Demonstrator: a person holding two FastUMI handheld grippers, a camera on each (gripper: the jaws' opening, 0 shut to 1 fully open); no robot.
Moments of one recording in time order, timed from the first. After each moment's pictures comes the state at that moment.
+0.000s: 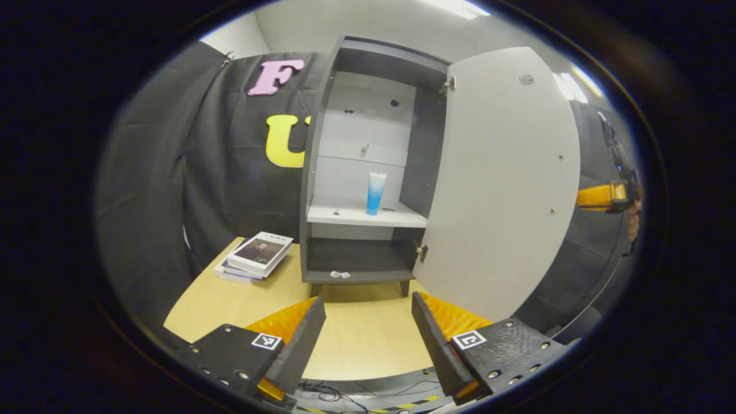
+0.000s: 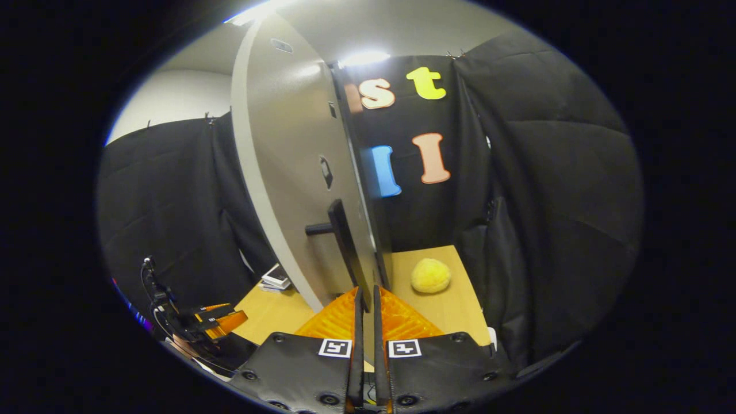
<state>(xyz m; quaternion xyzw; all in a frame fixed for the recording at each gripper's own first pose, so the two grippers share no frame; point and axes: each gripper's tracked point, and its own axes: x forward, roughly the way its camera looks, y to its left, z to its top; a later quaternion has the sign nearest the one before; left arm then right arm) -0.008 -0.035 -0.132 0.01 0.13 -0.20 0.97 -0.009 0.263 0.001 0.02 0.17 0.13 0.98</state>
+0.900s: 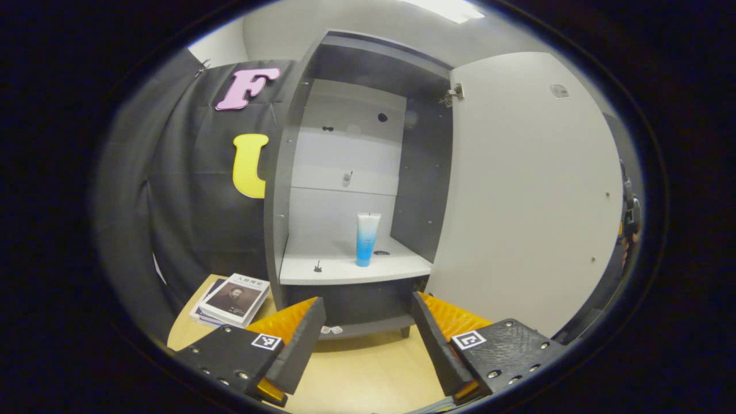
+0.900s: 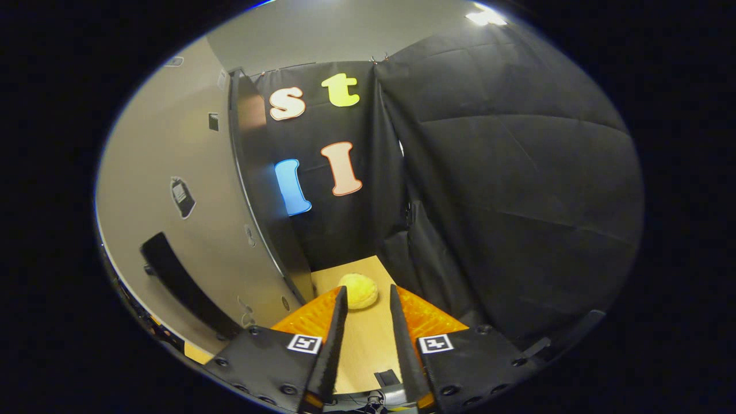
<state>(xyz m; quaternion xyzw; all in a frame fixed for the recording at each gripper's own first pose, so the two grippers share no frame) 0.149 -0.090 -0.072 0.02 0.07 -0.24 0.97 0.069 0.196 0.006 0.07 0.12 -0.04 0.99</state>
